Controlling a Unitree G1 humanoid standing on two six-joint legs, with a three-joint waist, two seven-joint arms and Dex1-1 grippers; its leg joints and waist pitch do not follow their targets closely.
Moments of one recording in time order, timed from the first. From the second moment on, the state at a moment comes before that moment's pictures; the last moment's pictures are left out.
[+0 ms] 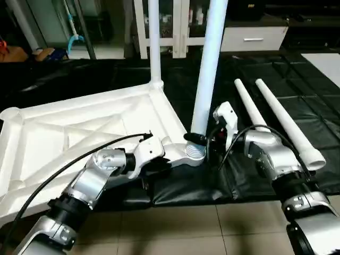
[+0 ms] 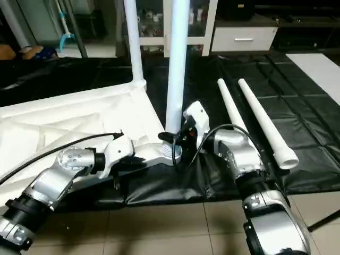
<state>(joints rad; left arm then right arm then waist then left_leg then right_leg) -0.47 0.40 -0.37 0.36 0.03 0.14 -0.95 -0.67 -0.32 0.17 0.70 0.26 0.18 0.98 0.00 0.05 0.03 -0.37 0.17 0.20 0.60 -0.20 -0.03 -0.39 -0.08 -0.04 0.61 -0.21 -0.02</state>
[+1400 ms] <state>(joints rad) -0.47 0.41 -0.38 0.33 0.02 0.11 -1.02 -0.65 -0.43 0.09 0.47 0.38 0.47 1.06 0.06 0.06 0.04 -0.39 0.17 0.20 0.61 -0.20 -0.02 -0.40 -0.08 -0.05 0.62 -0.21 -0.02</state>
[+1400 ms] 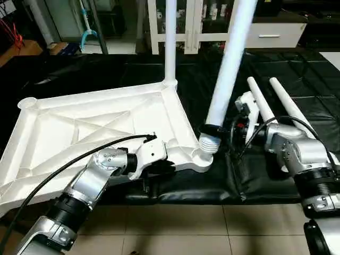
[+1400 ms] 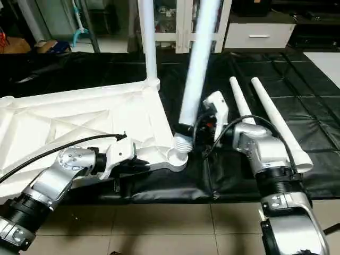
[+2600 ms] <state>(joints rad) -0.47 0.41 -0.39 0.34 0.04 0.11 -1.01 -0.54 -0.42 0.23 0.40 0.20 0.21 1.07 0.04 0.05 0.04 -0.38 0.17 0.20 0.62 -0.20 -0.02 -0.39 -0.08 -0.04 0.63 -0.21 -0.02</state>
